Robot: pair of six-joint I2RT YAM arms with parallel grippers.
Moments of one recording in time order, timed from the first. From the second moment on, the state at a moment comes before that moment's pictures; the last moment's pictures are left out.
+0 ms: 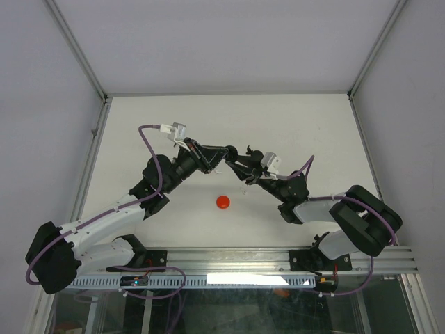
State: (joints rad) left arm -0.78 1.06 0.64 0.57 0.04 -0.69; right arm 0.76 1.44 0.35 1.51 -0.27 -0.03
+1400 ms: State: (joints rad) left arm -0.79 1.06 0.65 0.49 0.03 -0.63; right arm 0.76 1.44 0.35 1.51 -0.28 -0.03
